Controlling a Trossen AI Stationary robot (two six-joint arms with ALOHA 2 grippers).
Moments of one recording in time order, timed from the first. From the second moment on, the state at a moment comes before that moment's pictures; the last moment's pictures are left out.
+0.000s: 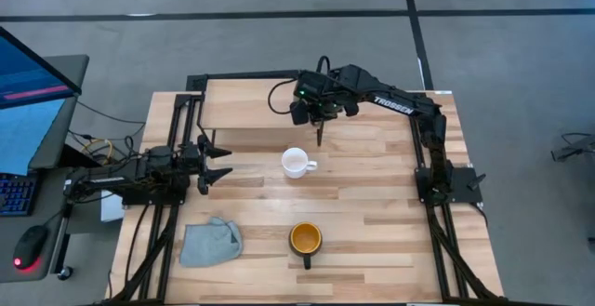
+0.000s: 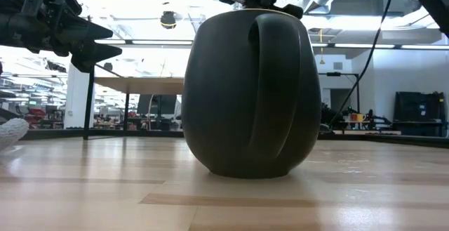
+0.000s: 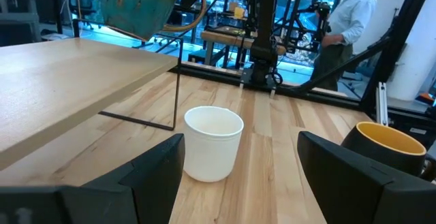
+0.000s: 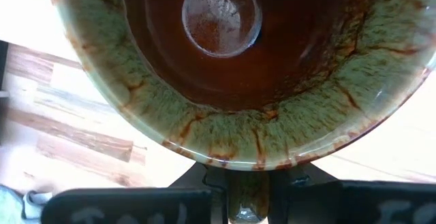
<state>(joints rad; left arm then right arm) 0.11 0.01 0.05 -0.07 -0.05 -0.18 -0.26 2.02 2.24 -1.46 0.13 0.98</state>
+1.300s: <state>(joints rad) 0.11 0.01 0.05 -0.07 -0.05 -0.16 -0.28 2.02 2.18 -1.42 0.11 0.99</state>
